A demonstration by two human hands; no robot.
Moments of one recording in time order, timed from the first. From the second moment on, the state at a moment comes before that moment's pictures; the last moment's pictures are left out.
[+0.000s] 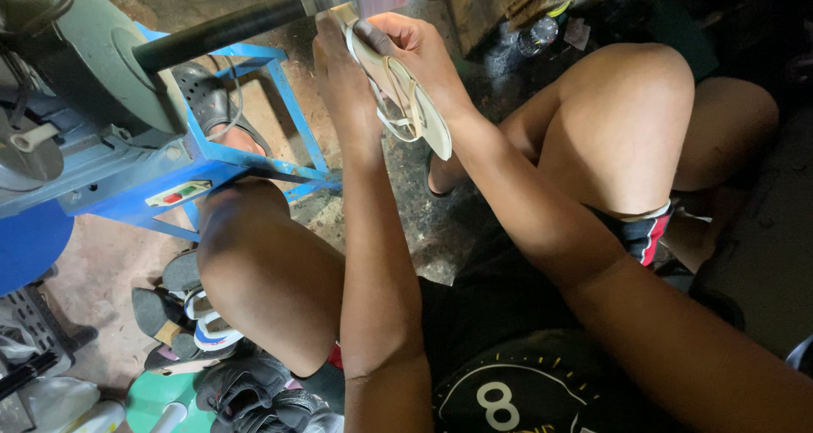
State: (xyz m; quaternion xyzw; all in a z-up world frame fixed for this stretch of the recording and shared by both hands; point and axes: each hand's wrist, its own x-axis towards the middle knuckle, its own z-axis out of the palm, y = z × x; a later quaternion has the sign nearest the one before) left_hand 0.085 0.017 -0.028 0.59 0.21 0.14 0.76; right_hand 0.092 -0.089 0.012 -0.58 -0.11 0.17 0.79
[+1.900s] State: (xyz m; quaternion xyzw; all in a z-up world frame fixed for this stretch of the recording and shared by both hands) left_hand 0.006 0.005 0.020 0.23 0.01 -0.07 0.97; right_hand 0.001 -0.139 0.064 -0.63 -0.17 -0.03 0.76
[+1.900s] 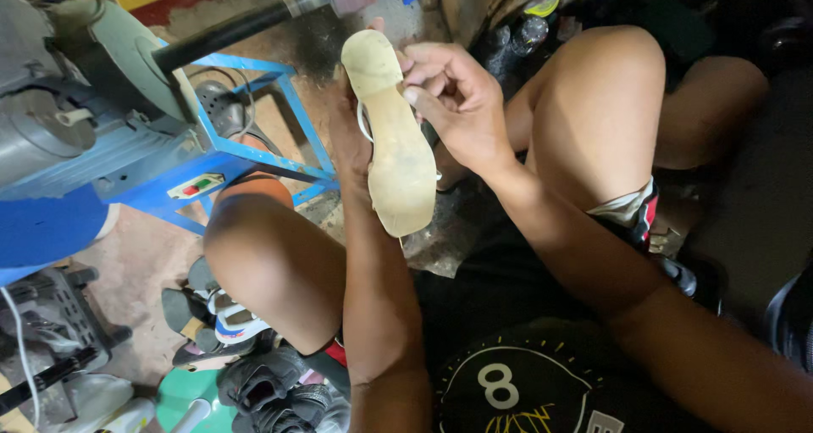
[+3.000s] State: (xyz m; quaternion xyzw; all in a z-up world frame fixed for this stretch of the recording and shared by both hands) left_hand -0.020 0.016 0.070 0.28 -0.06 -0.02 0.96; right_hand -0.025 -0.132 0.100 -0.68 -0.18 -0.10 0.71
